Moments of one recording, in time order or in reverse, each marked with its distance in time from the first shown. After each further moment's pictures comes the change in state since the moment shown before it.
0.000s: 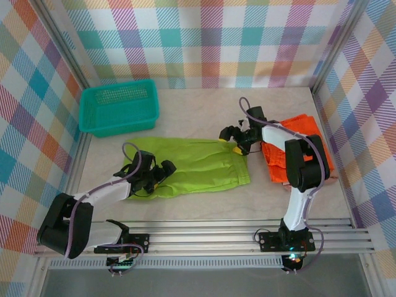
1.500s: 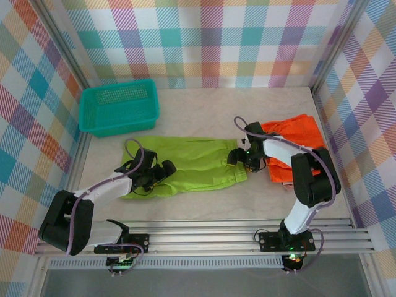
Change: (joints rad) left arm -0.006 0.021 0.069 -0.128 -0.048 0.087; right arm 0.089 -0.188 -0.227 -0.177 0.296 -0.175
